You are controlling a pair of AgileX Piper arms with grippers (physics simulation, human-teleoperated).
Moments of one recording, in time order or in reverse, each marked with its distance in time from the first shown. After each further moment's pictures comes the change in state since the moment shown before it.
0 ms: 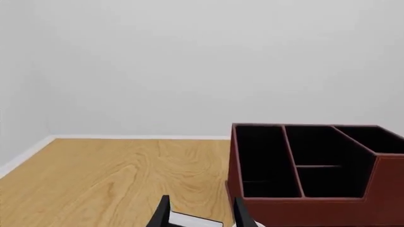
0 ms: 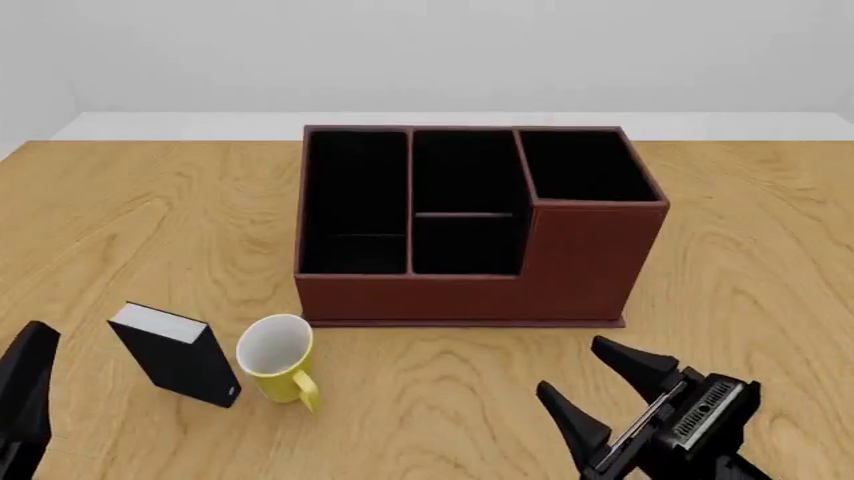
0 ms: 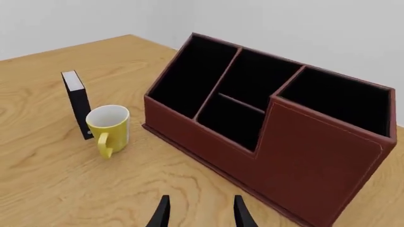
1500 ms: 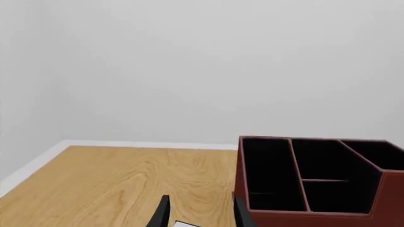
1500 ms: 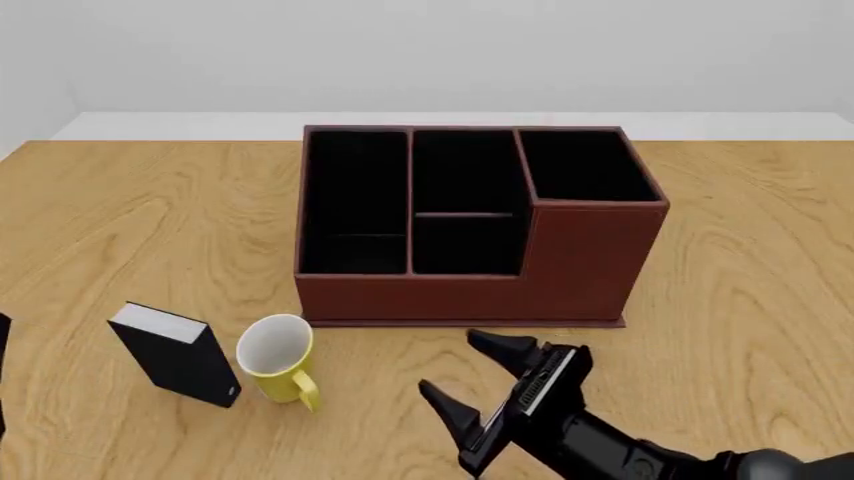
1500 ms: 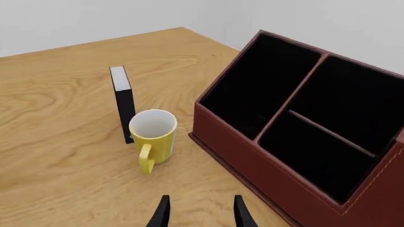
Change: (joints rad) left arm 0.045 0.000 -0.105 0.075 -0.001; right arm 0.206 0.577 -0.263 -0.275 0.010
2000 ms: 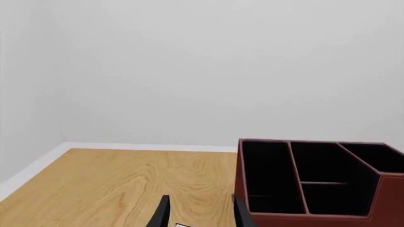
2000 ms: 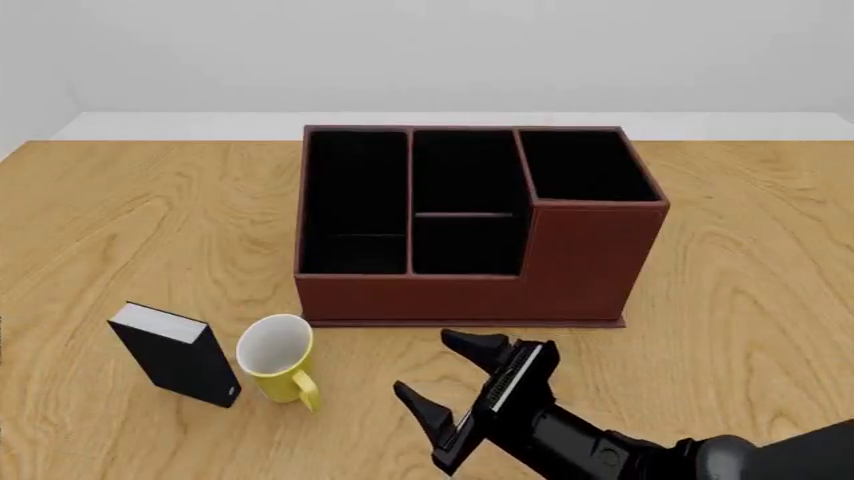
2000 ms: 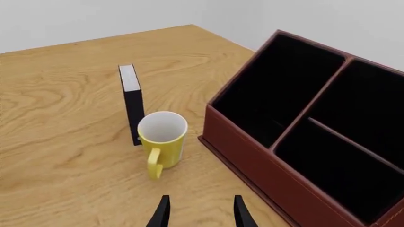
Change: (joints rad) left arm -0.001 0.000 -0.028 0.019 0.001; right arm 0.038 0.072 -0.081 0.023 -0.007
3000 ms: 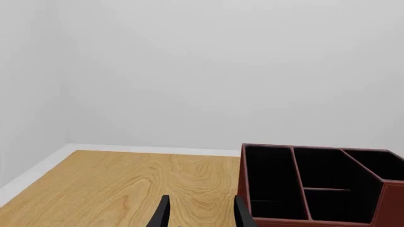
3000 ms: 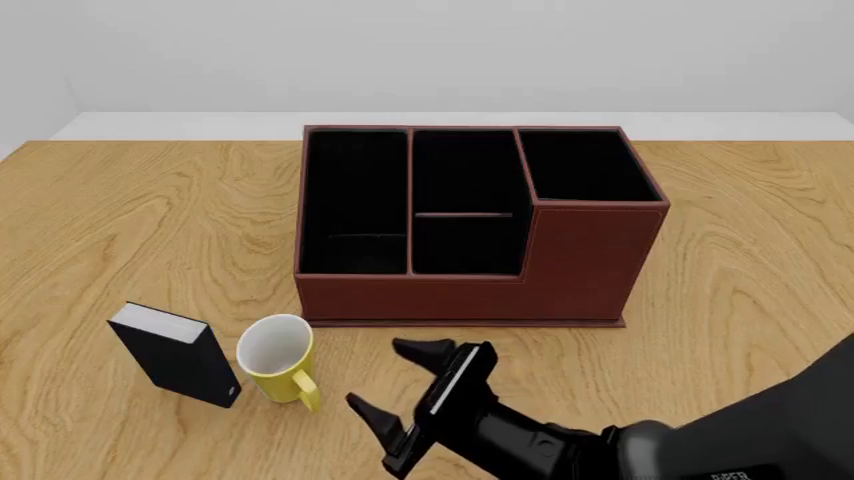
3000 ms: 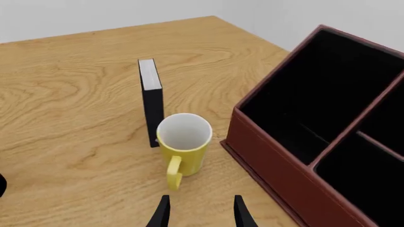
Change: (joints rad) left arm 0.023 0.000 -0.034 0.020 -0.007; right arm 0.074 0.150 -0.155 0.043 -0.003
